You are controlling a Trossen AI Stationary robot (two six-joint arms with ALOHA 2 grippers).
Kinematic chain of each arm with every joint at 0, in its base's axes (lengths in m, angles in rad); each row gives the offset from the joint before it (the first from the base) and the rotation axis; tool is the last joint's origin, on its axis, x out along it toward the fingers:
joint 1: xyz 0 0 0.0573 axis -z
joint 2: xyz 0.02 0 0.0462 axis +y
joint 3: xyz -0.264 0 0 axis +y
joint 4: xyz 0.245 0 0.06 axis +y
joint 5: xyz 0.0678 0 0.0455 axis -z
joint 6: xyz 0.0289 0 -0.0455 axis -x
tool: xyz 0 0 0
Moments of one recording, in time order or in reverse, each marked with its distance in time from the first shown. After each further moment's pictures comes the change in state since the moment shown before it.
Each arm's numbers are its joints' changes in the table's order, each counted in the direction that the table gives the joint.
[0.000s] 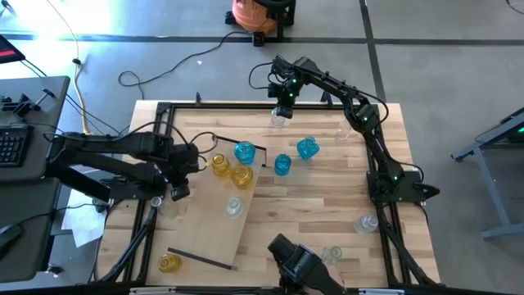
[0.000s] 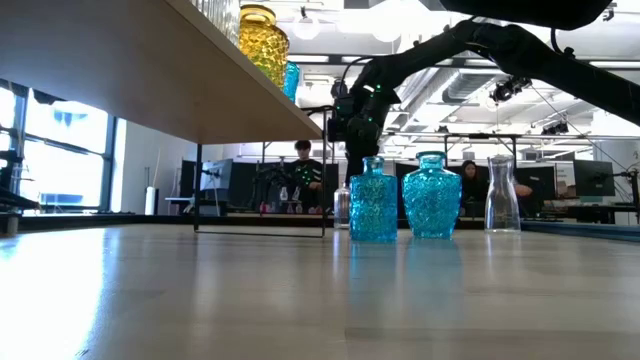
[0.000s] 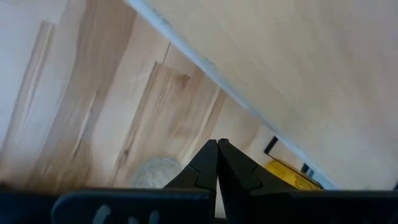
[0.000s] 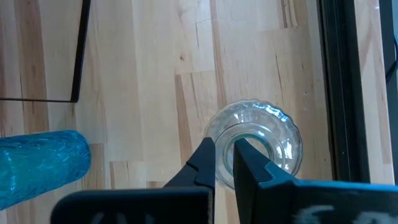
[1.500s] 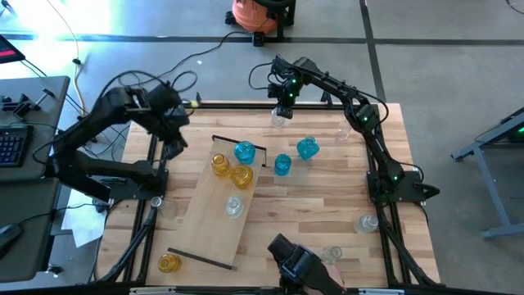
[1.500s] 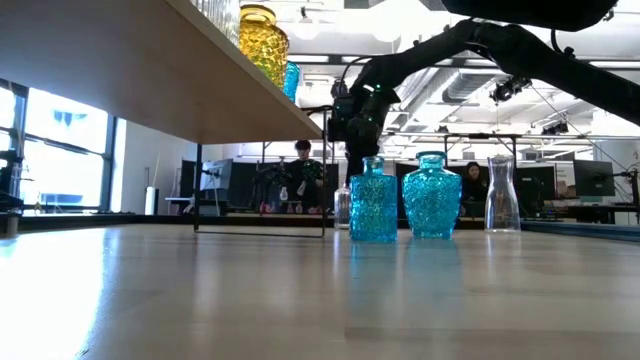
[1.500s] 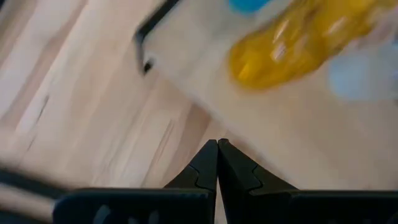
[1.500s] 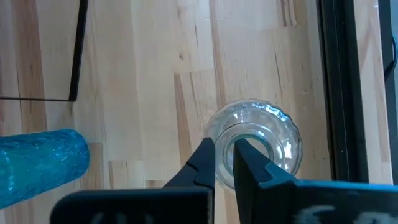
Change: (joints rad) left arm -0.493 0.116 -0.576 0.347 -0.113 -0.455; right arm 0.000 0.000 -0.001 0.005 0.014 -0.003
